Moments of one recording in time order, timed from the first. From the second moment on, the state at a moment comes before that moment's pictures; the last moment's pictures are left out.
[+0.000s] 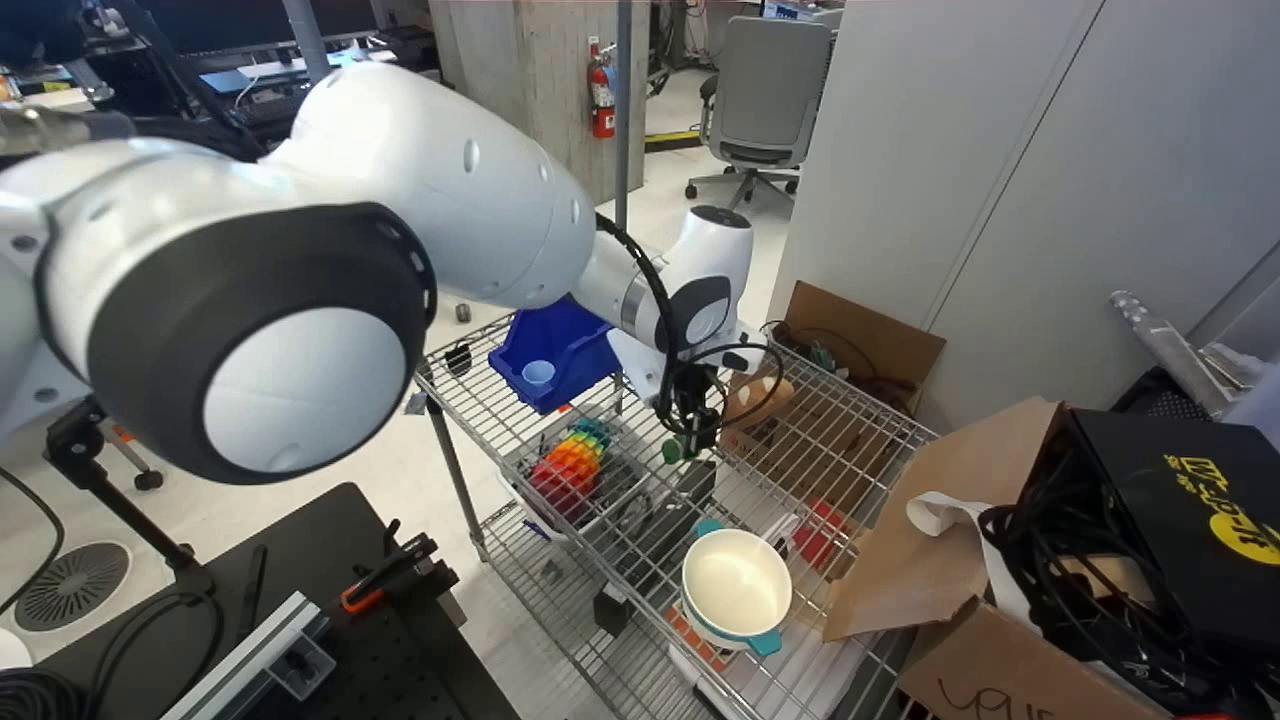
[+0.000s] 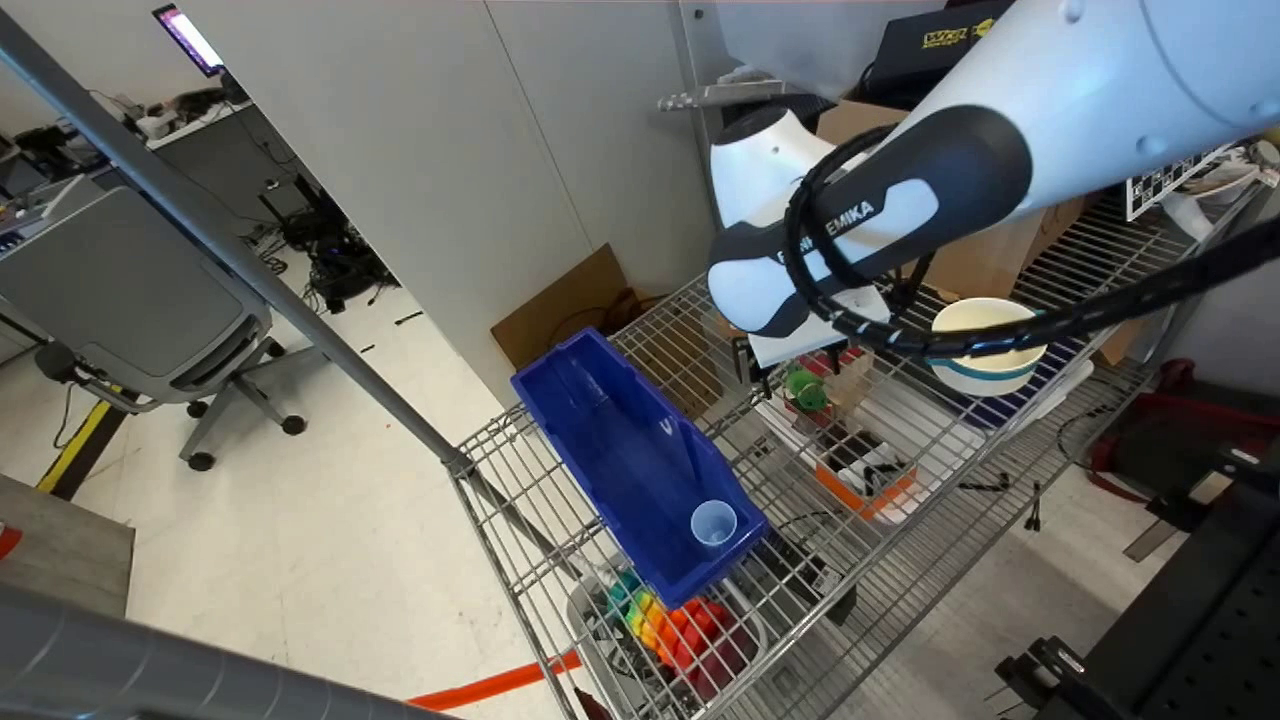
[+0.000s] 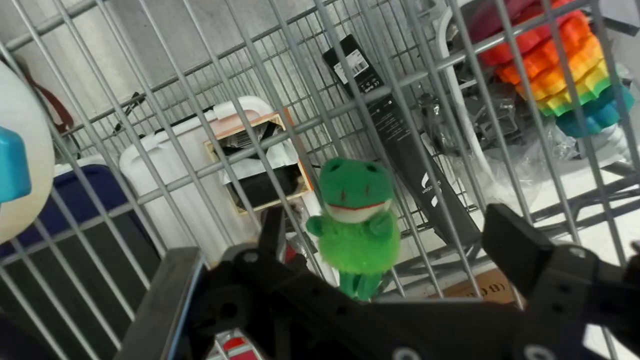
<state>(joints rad) 0.13 1.03 -0.04 -1.26 0.02 2.20 0.46</state>
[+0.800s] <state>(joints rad) 0.14 1.31 -0.08 -0.80 0.02 1.92 0.53</state>
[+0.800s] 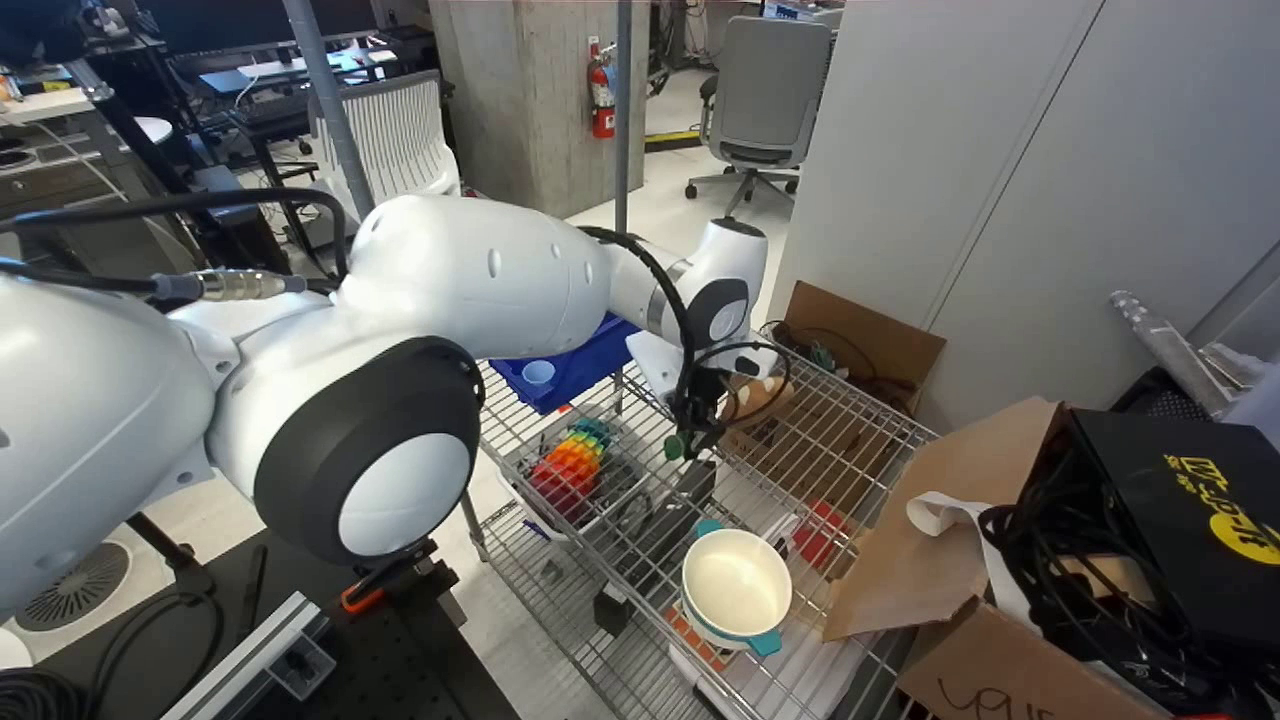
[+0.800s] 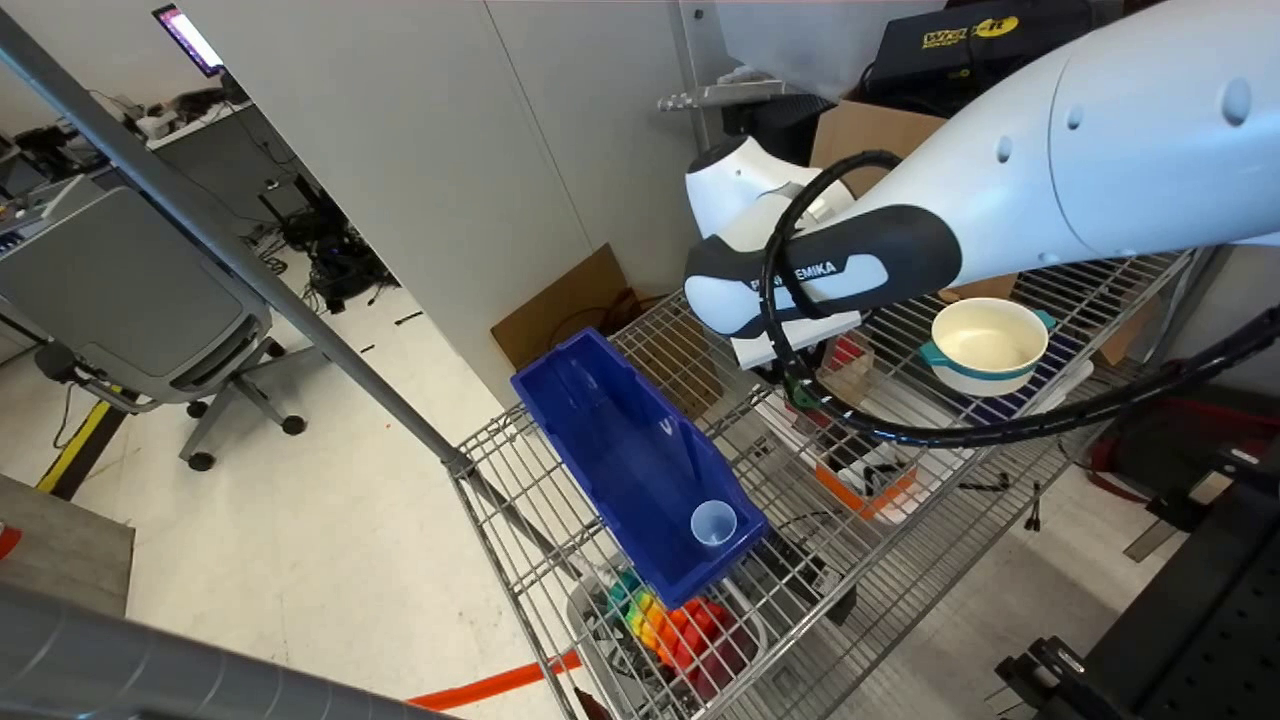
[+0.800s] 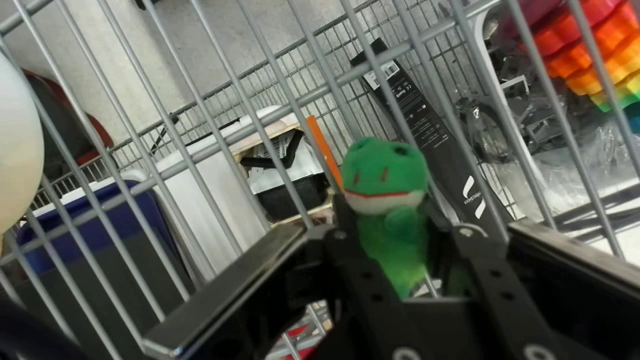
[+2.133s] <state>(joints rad) 0.03 1.07 -0.22 -0.95 0.02 1.55 0.84</state>
